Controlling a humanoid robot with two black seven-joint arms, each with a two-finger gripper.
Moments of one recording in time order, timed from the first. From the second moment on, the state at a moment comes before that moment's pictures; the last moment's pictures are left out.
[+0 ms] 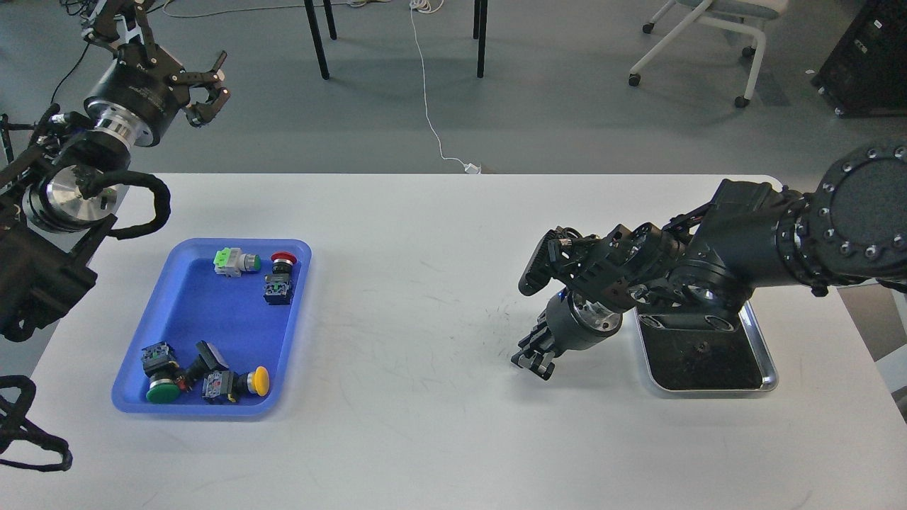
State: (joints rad) left arm -0.89 0.46 -0.79 -0.66 -0.10 -0.37 -0.20; right arm 1.58 -0.01 -1.04 1.08 -1.10 0.09 0.43
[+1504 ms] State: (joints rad) left arm -0.90 0.48 -0.77 -0.67 -0.09 -0.37 -0.20; right arm 1.38 -0.50 -0.94 0.86 -1.27 -0.06 0.43
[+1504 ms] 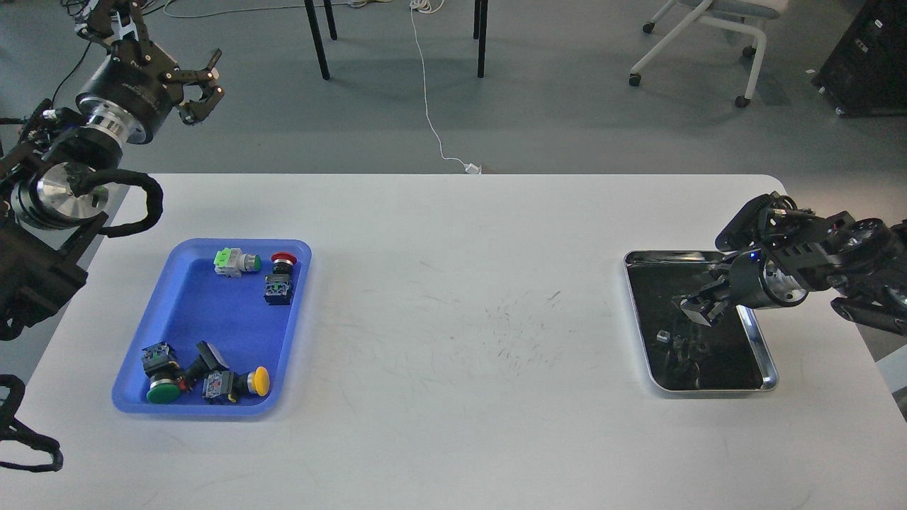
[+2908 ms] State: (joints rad) left arm -0.82 0.31 -0.84 -0.65 -0.14 -0.37 -0.21; right arm 0.94 -0.28 0.68 0.76 0.02 -0.01 0.40
